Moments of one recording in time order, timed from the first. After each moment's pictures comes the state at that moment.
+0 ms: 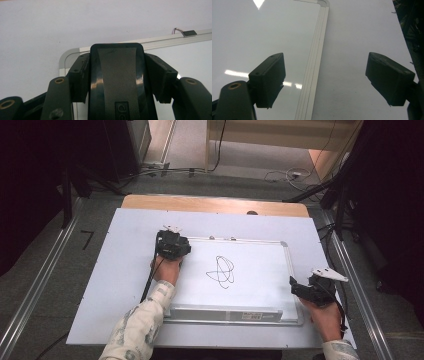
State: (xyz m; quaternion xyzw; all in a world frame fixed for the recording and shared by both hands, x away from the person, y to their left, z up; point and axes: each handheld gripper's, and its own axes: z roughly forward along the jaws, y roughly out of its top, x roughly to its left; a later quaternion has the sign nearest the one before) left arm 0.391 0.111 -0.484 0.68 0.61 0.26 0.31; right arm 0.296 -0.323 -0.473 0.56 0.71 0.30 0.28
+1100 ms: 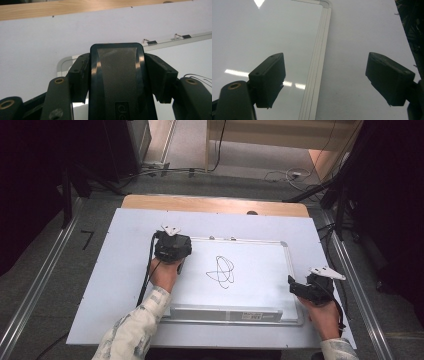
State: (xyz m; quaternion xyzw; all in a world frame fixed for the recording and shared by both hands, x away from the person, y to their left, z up) left arm 0.360 0.108 -0.453 0.68 0.58 0.26 0.37; right arm 0.299 -0.318 -0.473 0.56 0.72 0.30 0.28
